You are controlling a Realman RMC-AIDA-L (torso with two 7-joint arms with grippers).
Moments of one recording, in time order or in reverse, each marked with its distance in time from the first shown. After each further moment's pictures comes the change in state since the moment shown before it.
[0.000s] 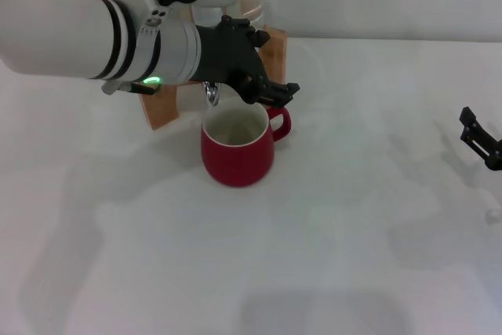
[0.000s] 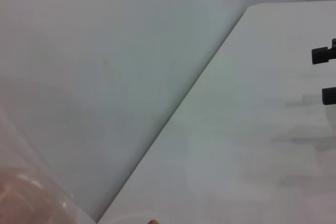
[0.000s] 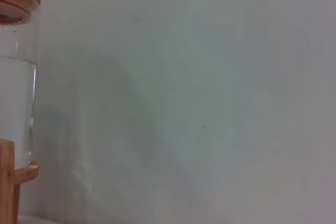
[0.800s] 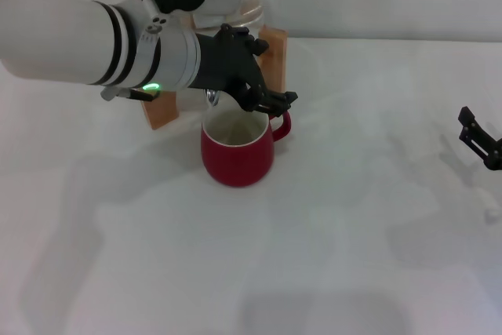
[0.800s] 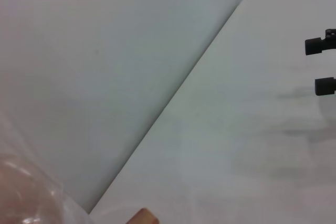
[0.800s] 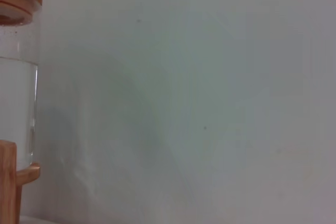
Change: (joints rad) left arm 0.003 0.000 0.005 -0.005 0.007 -0.016 -0.002; right arm 0.000 0.000 -0.002 0.003 0.000 0.000 0.000
